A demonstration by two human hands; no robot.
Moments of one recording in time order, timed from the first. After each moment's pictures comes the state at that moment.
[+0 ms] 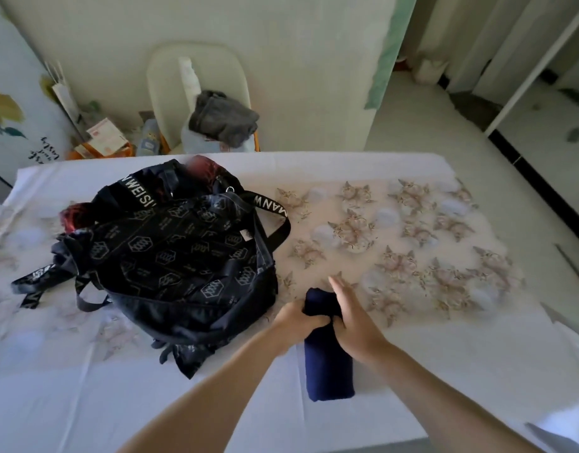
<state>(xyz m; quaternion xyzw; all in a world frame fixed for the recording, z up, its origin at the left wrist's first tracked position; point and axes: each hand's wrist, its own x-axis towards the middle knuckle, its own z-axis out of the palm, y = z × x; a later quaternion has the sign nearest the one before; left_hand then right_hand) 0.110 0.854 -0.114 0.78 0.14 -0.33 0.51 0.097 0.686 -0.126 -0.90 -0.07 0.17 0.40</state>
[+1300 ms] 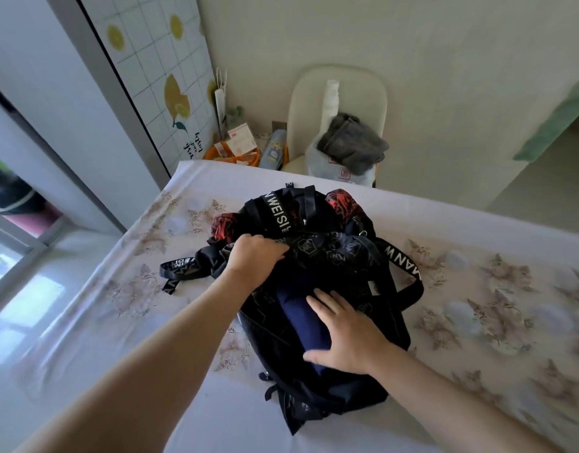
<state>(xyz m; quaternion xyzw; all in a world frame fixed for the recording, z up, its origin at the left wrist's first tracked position) 0.219 1.180 -0.037 0.99 -0.02 -0.02 -0.13 0.202 0.933 -0.093 -0.89 -0.40 0.21 0.10</state>
